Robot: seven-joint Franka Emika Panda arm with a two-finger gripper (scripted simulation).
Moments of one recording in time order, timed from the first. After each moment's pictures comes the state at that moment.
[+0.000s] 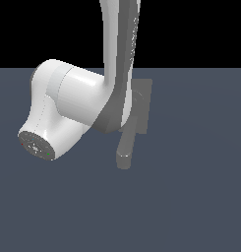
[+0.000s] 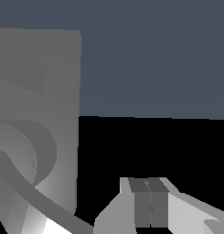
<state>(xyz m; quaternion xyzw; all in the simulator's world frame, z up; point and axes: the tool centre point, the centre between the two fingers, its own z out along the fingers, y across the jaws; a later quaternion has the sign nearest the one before) 0.056 0.087 0.166 0.06 0.71 -0.08 0.70</state>
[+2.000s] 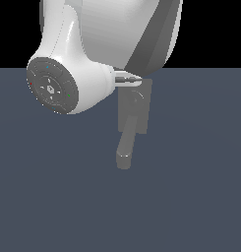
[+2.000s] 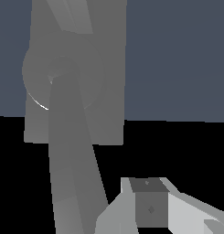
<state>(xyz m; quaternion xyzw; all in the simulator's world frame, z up) 0.037 0.029 0.258 0.06 0.72 -0.08 0.69</state>
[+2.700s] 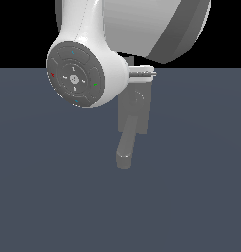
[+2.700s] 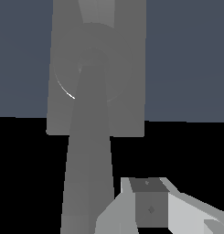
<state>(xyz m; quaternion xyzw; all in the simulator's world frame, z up) 0.029 0.001 0.270 0.05 0.72 -0.07 0.69</state>
